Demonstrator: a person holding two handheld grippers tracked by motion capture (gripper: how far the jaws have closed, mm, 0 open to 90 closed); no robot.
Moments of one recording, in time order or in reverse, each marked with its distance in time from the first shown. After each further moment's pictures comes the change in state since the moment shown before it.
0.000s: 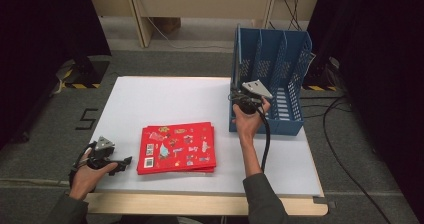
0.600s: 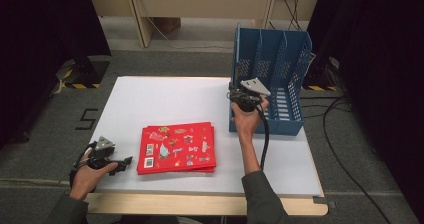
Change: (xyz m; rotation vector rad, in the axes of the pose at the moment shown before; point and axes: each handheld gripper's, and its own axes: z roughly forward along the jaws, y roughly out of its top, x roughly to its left) left arm 0.000 0.000 0.001 -0.001 -0.003 -0.001; right arm 0.001 0.002 0.006 0.008 0.018 0.001
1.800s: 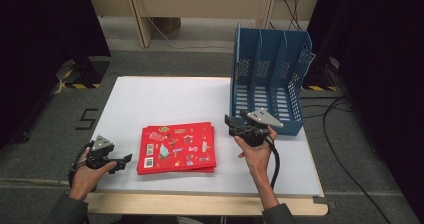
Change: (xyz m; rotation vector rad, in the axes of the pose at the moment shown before) left arm -0.002 0.003 -0.007 -0.082 0.000 -0.017; right arm 0.018 -0.042 -0.090 0.067 0.192 0.046
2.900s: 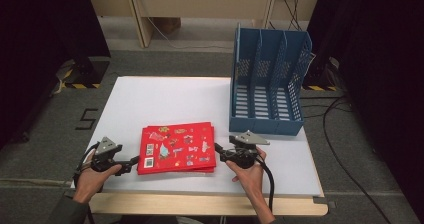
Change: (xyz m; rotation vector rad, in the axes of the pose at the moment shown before) left arm -0.023 0.005 -0.005 -0.066 -0.081 0.040; right arm 0.024 -0.062 0.000 0.200 0.111 0.035
